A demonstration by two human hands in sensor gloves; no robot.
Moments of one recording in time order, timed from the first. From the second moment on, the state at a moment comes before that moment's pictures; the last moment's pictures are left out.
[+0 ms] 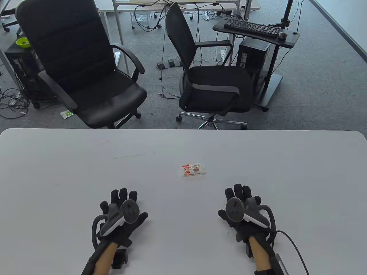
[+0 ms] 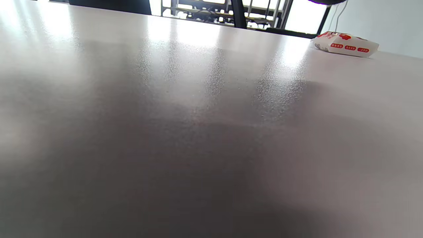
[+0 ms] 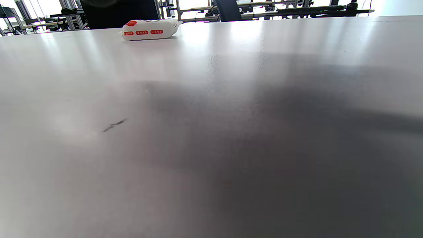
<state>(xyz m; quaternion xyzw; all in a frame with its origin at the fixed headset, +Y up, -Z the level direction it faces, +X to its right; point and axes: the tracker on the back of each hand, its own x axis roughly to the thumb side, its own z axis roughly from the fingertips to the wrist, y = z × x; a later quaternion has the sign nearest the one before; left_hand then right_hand) -0.228 -0.765 -0.371 -0.15 -0.02 0.05 0.99 0.165 -0.757 -0.376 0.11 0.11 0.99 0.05</state>
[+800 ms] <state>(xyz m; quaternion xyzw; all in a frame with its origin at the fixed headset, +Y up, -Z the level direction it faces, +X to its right) -0.226 -0.762 -0.371 -0.15 -0.03 0.06 0.99 0.079 -0.748 -0.516 0.12 0.16 0.98 0.03</state>
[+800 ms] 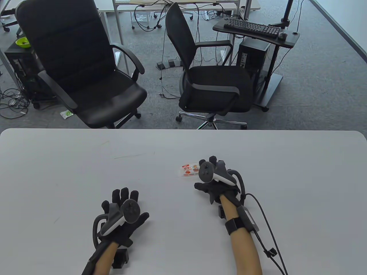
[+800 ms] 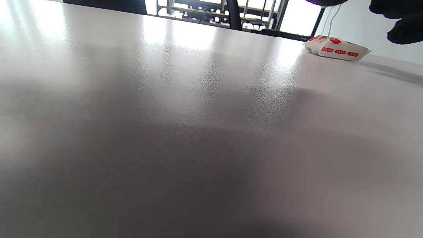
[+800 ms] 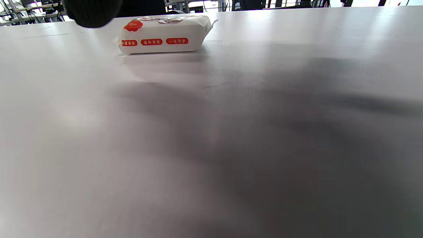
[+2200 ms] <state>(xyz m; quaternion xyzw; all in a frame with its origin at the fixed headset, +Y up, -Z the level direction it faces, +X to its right) -0.174 -0.757 -0.361 -0.12 -0.18 0.20 0.96 0.036 -0.725 -0.397 0.30 0.11 0.94 0.11</state>
